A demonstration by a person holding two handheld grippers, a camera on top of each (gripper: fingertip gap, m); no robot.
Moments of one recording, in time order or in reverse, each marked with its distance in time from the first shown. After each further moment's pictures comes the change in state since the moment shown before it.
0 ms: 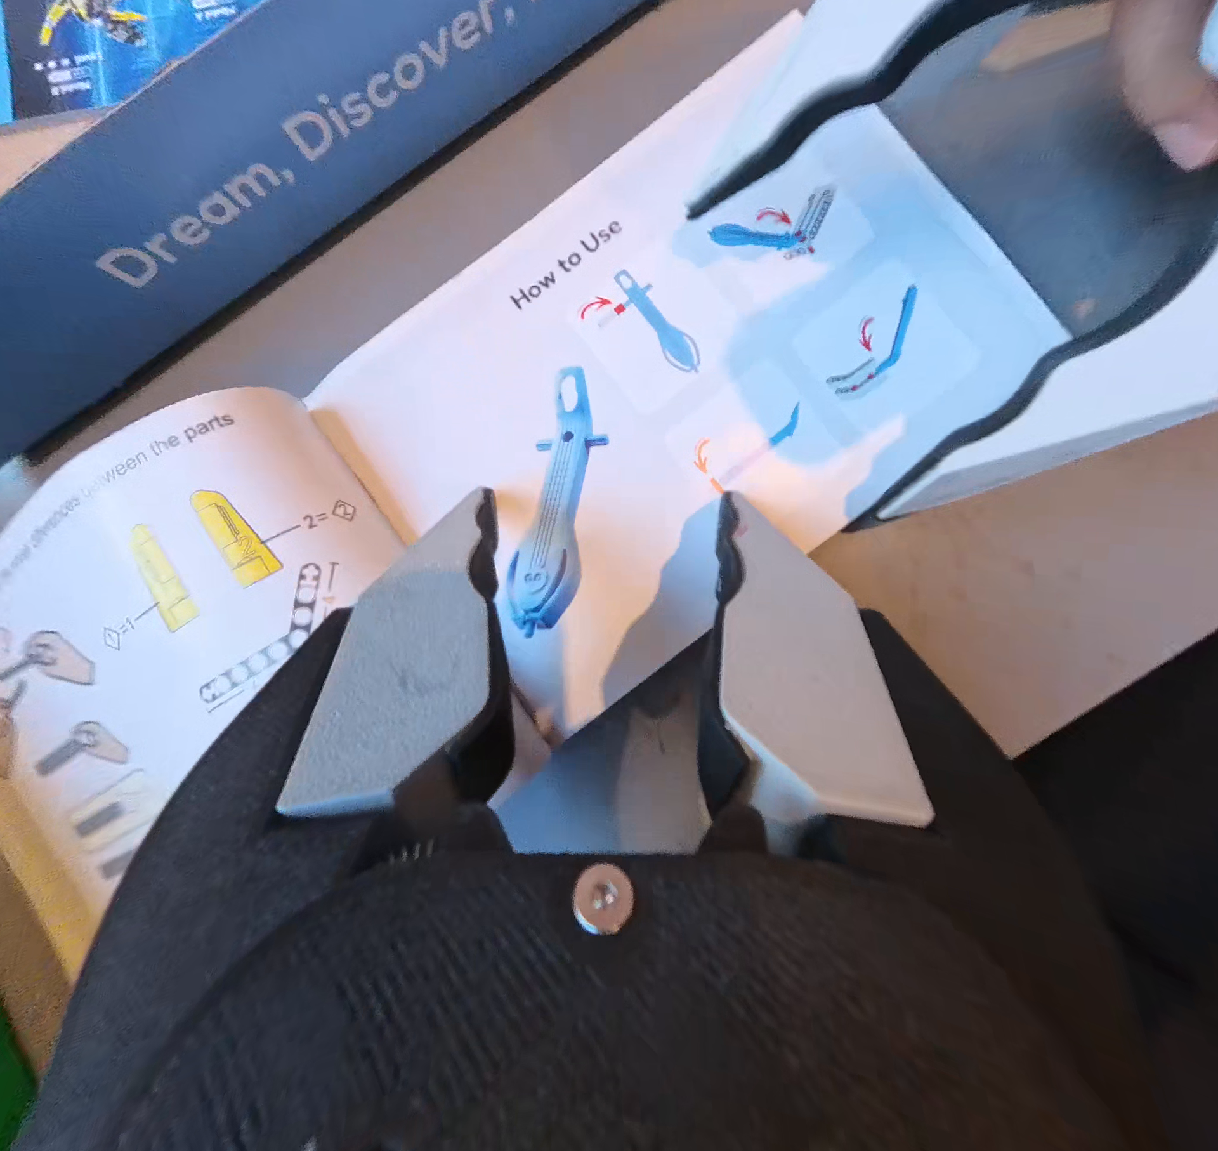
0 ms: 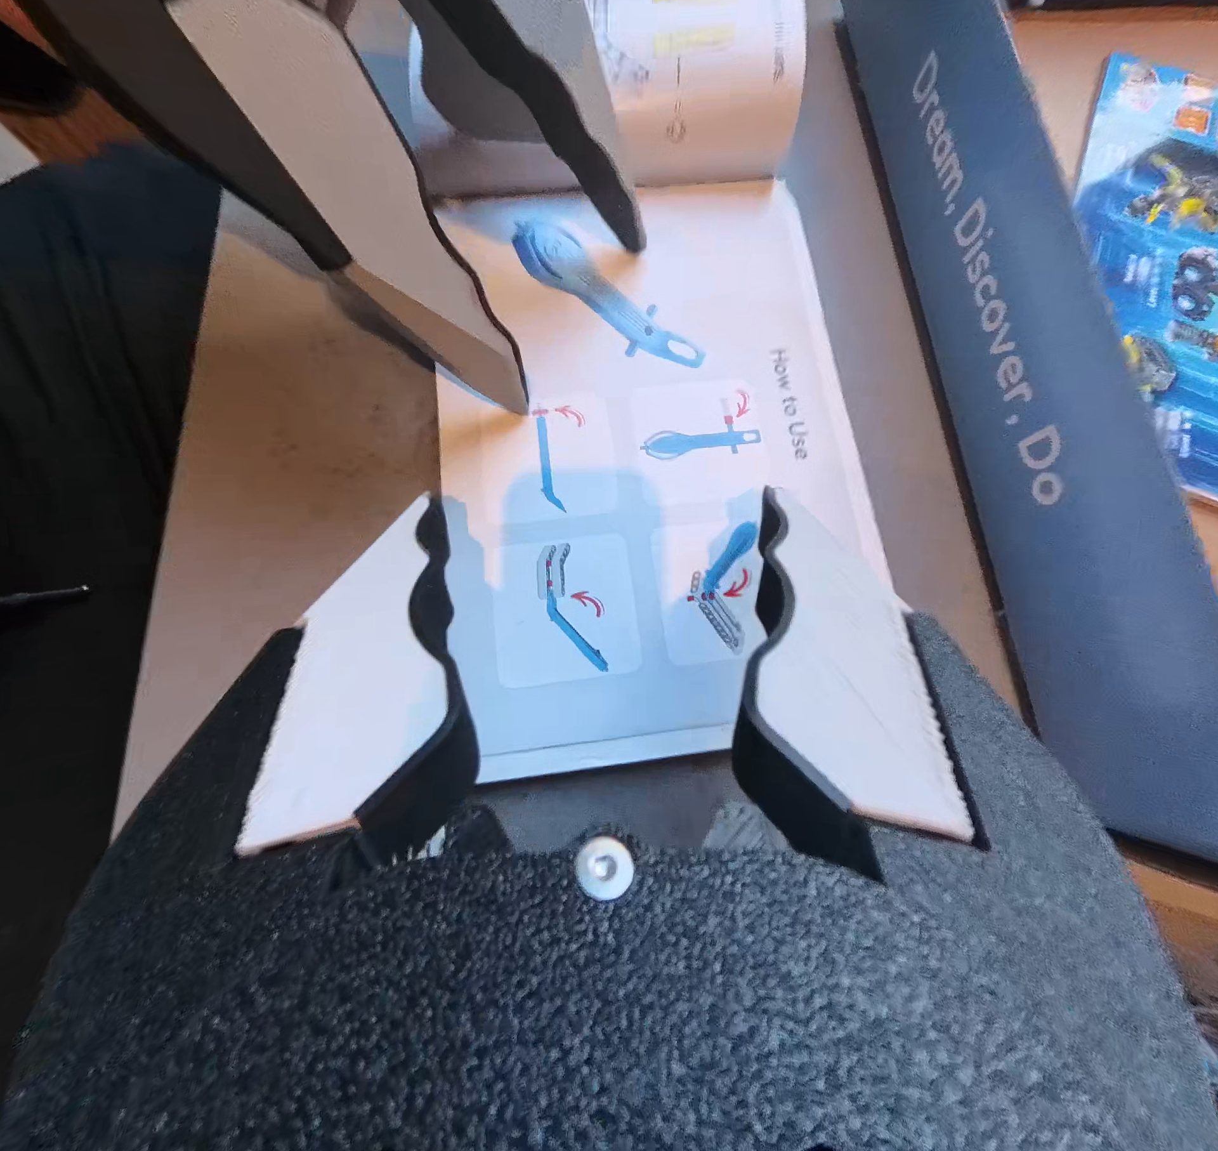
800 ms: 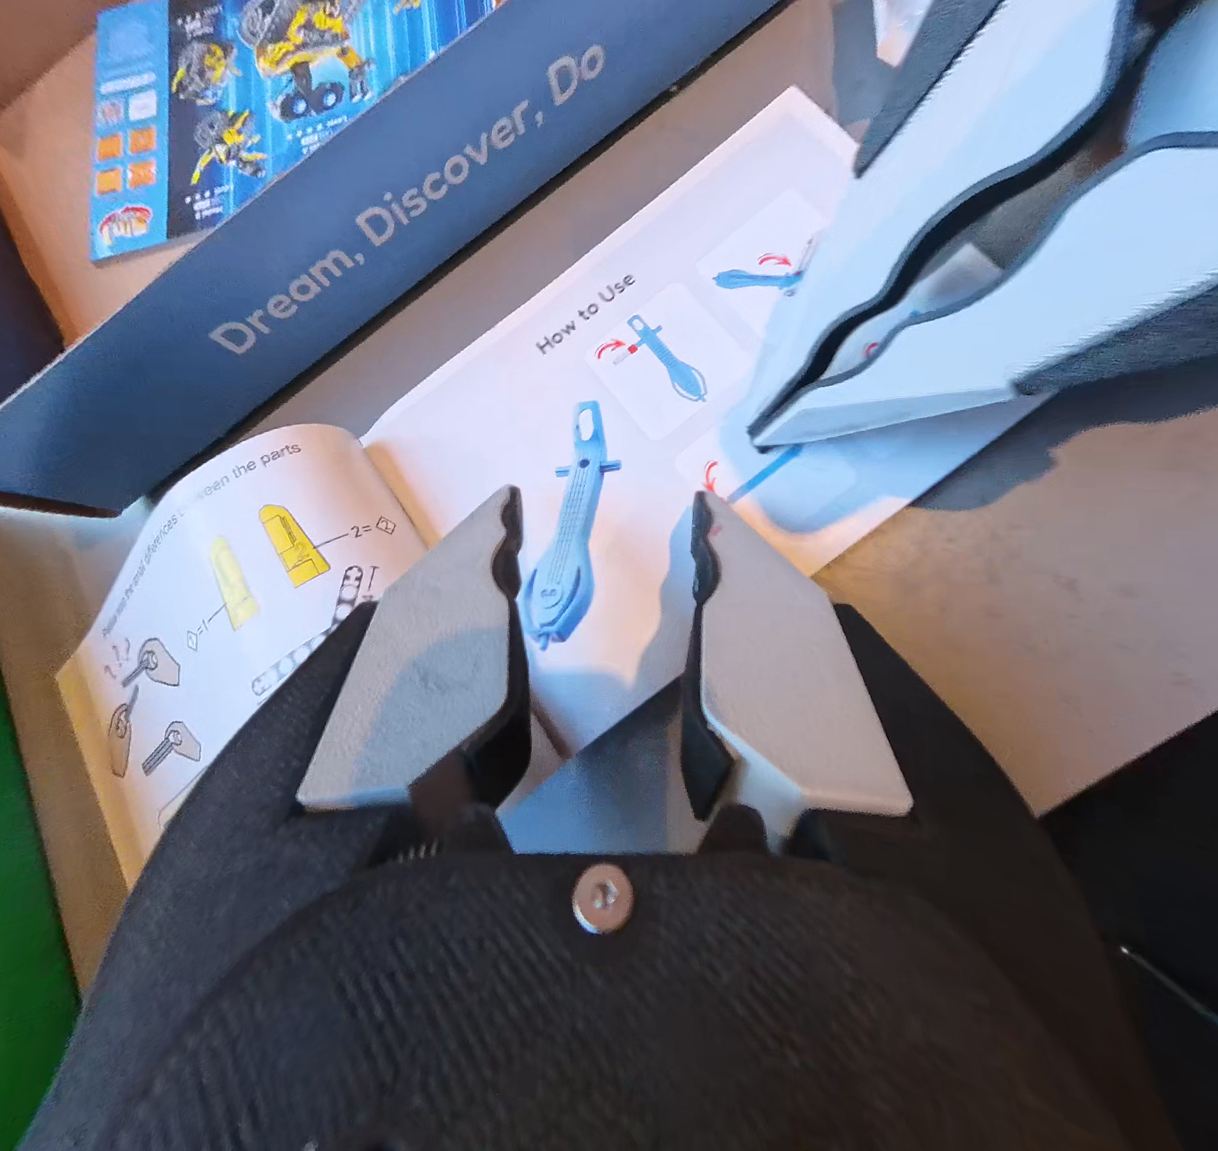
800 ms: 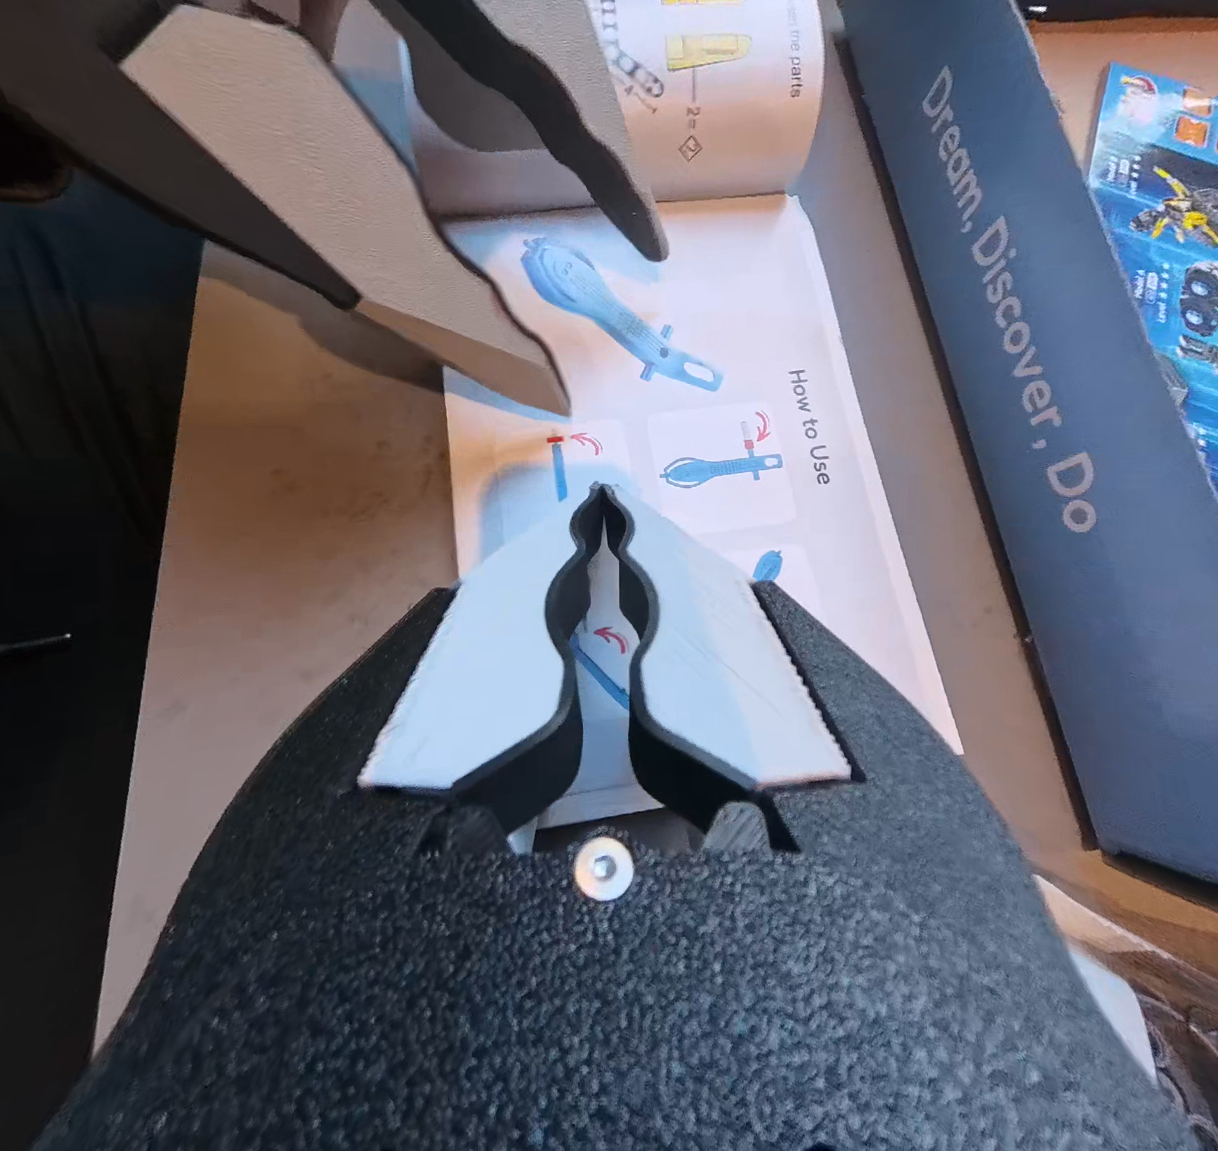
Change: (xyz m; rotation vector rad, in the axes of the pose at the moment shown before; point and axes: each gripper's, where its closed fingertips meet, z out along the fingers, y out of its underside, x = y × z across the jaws) left arm -0.004 -0.011 -0.006 0.115 -0.101 0.079; right arm -0.005 -0.004 0.011 -0.009 0.036 0.002
